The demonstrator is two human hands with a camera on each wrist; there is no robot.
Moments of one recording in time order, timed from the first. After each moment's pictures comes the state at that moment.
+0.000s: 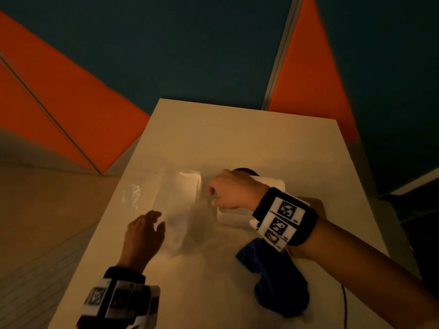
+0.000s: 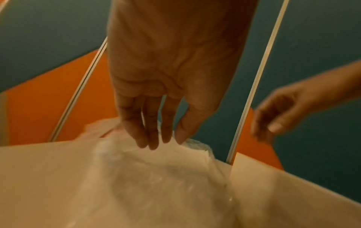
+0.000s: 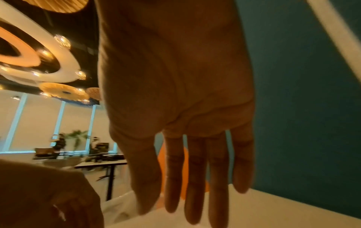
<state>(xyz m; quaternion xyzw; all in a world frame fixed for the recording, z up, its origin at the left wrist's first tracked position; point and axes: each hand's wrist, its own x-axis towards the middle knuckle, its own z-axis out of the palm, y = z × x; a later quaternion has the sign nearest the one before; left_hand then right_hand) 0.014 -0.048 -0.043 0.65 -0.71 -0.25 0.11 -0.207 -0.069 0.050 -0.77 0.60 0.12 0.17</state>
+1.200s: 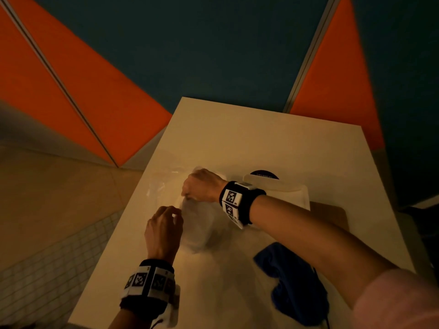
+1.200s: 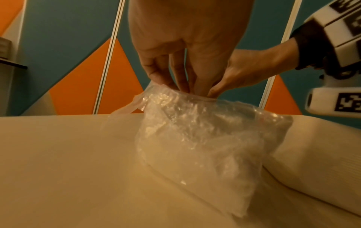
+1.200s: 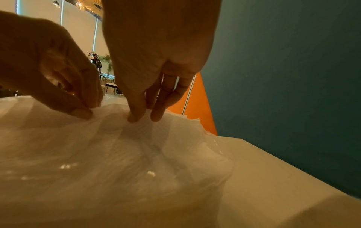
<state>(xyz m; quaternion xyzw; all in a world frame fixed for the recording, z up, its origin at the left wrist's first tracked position) 0.015 -0.049 -0.059 0.68 -0.68 -0.17 0.21 -0.118 -0.144 -0.020 -0.91 0.39 0.11 0.04</state>
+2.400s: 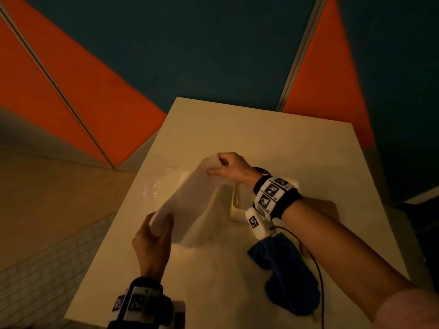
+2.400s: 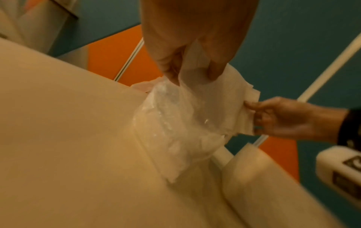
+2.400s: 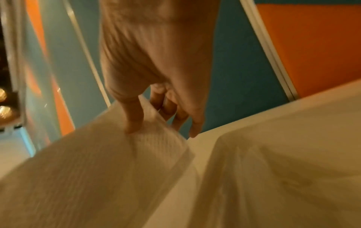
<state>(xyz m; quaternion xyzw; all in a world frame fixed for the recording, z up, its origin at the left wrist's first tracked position) 0.016 -0.005 -0.040 0.70 -0.51 -0.30 0.40 -0.199 -0.122 0.004 -0.60 0.65 -0.23 0.42</state>
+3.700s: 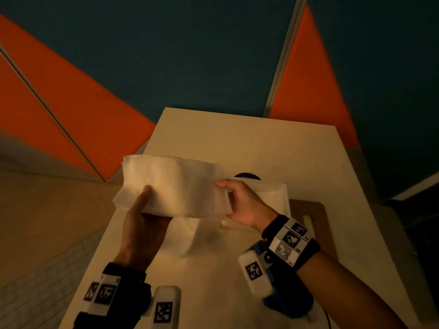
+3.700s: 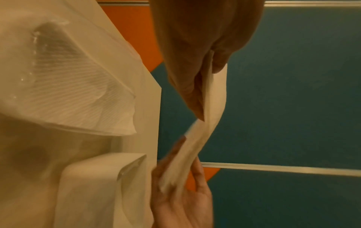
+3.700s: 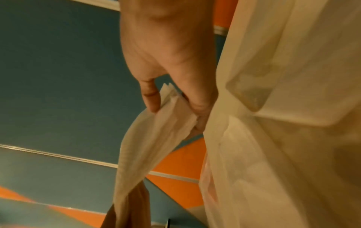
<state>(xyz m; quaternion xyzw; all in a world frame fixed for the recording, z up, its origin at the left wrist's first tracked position) -0.002 -0.045 0.030 0.36 -0.19 -0.73 0.55 -0.202 -0.040 0.036 -0.14 0.49 -0.46 0.73</state>
